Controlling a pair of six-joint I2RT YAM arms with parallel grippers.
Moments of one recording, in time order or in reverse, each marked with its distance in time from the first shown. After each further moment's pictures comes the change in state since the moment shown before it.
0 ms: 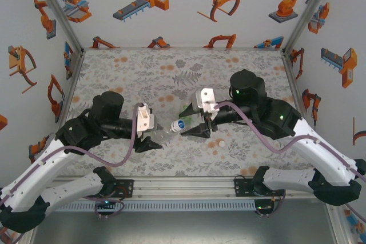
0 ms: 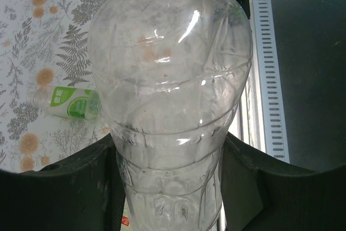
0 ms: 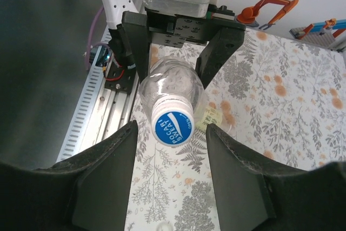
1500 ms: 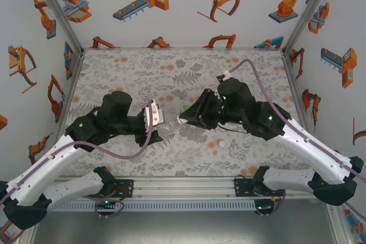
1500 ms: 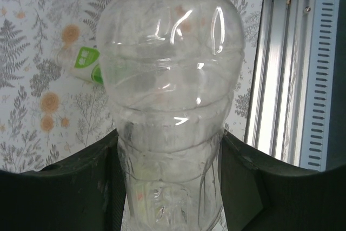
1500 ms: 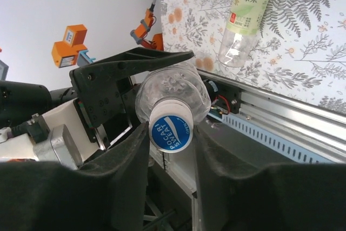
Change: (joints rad) left arm -0.005 0.048 -0.047 0.056 -0.186 -0.011; right arm -0.005 0.005 -0.100 -0.127 0.602 1.699
